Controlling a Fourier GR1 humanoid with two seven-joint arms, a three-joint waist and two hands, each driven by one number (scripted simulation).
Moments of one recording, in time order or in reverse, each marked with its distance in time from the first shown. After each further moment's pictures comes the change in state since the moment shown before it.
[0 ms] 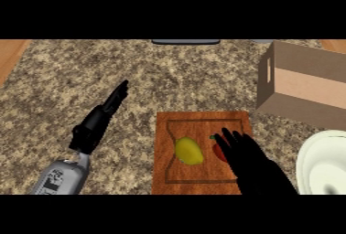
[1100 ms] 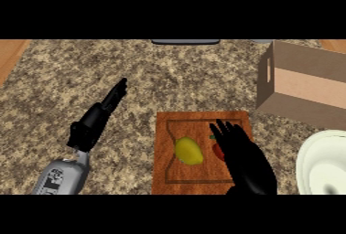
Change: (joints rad) left arm 0.003 -0.073 0.094 -0.018 -0.077 -0.091 0.028; right arm 0.011 0.147 -0.099 0.302 0.179 -0.030 -0.220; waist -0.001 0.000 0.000
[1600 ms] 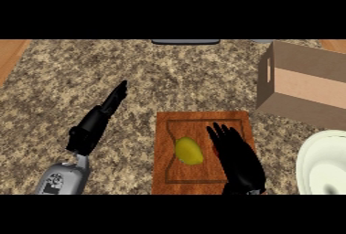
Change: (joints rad) left arm 0.029 -0.026 0.014 -0.035 -0.030 -0.028 0.010; right arm 0.009 0.057 -0.019 0.143 0.063 -0.018 -0.064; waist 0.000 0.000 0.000
